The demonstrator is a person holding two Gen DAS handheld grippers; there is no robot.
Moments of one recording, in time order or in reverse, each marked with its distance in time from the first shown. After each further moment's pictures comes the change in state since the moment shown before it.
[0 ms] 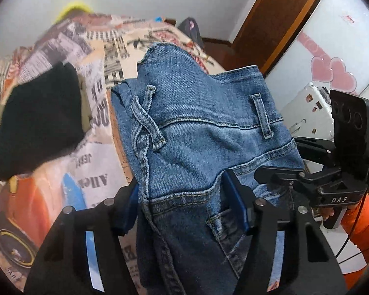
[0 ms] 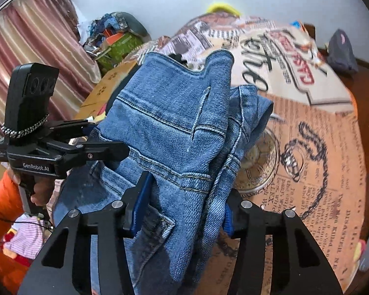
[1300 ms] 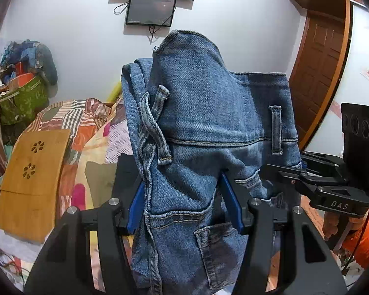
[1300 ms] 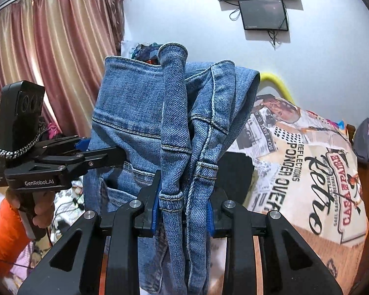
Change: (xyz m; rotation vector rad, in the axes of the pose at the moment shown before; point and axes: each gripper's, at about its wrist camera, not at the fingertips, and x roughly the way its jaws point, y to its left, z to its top) left arm -0.178 0.168 0.046 -0.091 -0.399 0.233; right arm 0.066 0.150 0.159 -0.264 -0.244 0.015
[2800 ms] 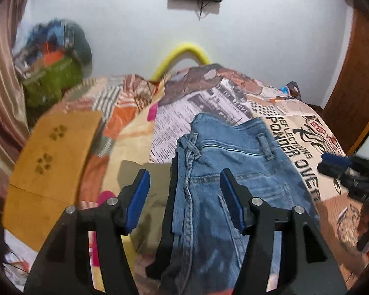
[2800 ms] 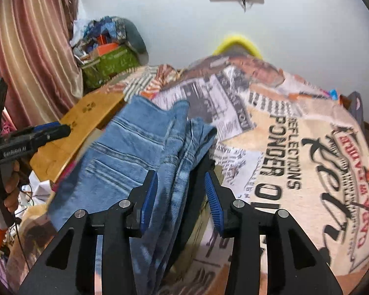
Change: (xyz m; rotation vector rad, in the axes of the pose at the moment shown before) left arm 0.141 0.098 -0.002 -0.047 0.079 0.266; right arm 0.117 -0.082 -0.003 0.072 0.116 -0.179
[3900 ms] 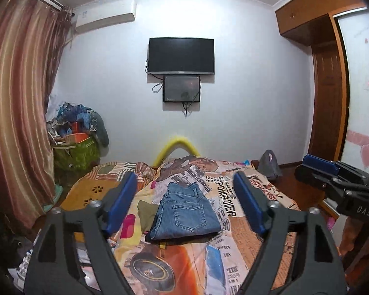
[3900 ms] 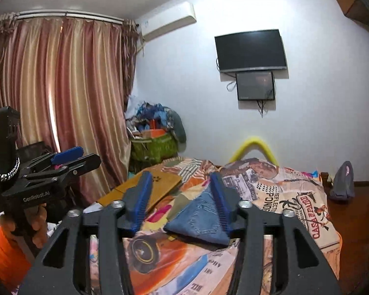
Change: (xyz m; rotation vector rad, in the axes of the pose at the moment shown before) left arm -0.426 -0.096 -0.113 0.022 -0.530 0.015; right arm -0.339 0.136 -0.082 -0.126 -0.525 0.089
